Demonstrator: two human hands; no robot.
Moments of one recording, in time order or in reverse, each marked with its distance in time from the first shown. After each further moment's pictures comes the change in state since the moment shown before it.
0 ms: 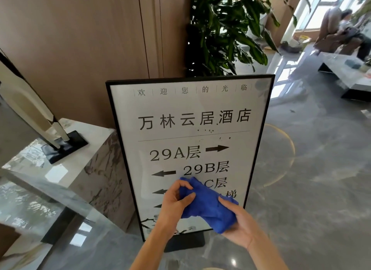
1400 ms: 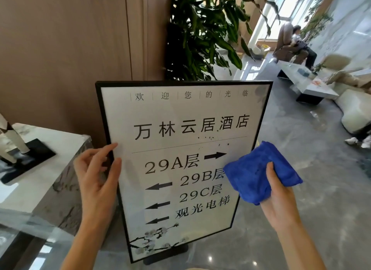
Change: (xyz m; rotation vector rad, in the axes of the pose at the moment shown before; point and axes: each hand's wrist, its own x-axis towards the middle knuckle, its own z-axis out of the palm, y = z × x) left_hand 0.031 0.105 -0.125 0.420 0.368 0.627; right_hand -0.039 -0.072 0.049 -0.497 0.539 -0.817
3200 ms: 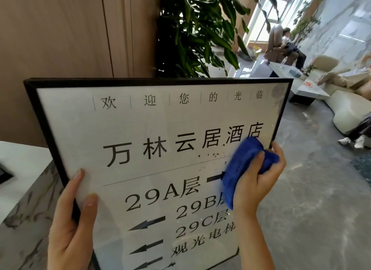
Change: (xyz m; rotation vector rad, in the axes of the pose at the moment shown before) left_hand -0.010 -0.070 0.036 -0.314 0.129 -0.109; right_hand 0.108 0.054 0.087 -0.152 0.573 -0.765
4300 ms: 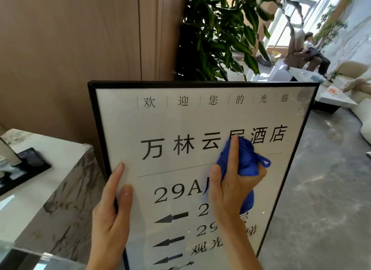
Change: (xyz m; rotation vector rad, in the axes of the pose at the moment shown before) left_hand 0.006 0.020 0.004 0.141 -0.108 0.040; right_hand -0.073 -0.046 0.043 -0.469 -0.373 -0.237
